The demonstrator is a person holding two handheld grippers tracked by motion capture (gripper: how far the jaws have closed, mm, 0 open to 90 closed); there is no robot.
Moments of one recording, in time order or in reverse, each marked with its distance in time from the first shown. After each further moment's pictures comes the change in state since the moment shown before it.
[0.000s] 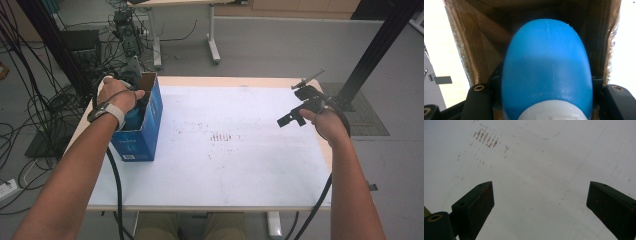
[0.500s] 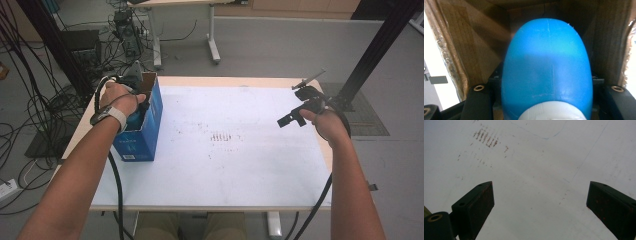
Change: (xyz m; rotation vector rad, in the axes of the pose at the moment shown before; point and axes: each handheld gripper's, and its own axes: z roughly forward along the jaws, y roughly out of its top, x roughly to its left) left arm 0.001 0.002 0.011 0.017 -0.003 -0.003; right arm -0.001 -0.002 0.000 -0.002 0.003 0.007
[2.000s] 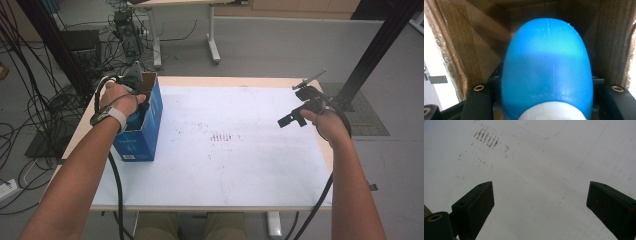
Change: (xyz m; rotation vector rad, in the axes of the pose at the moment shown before) left arm -0.001 0.000 0.001 0.001 0.003 -0.001; right arm 0.000 -0.002 -0.001 -0.005 0.002 -0.004
